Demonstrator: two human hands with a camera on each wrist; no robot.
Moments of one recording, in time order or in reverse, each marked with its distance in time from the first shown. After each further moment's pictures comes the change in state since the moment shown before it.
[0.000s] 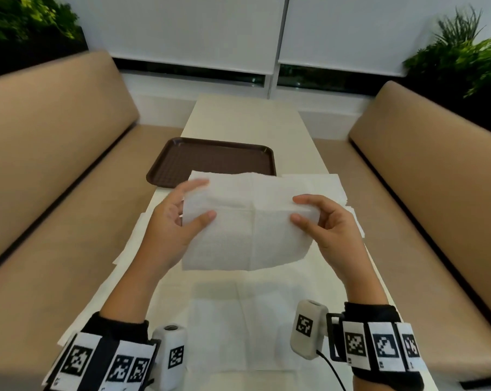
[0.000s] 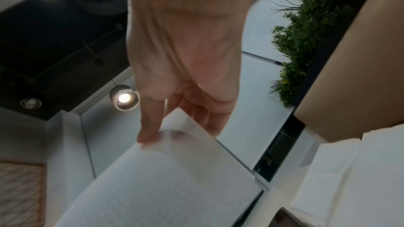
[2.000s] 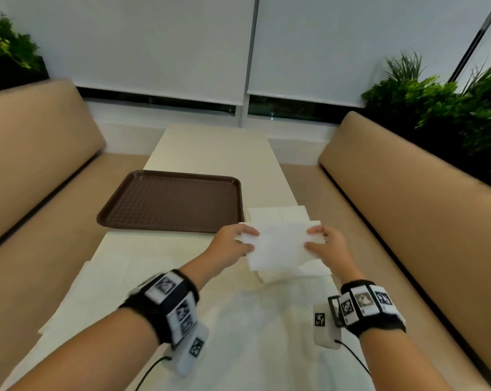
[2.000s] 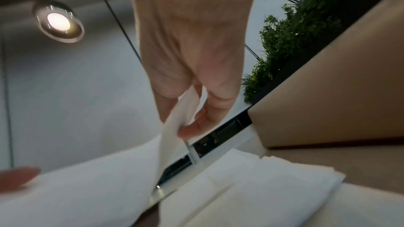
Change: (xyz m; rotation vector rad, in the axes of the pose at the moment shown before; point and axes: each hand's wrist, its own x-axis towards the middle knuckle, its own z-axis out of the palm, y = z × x) left_hand 0.114 -0.072 0.146 0.240 -0.352 -0.322; right_hand 0.105 0.091 -0.121 -0.357 0.243 0.324
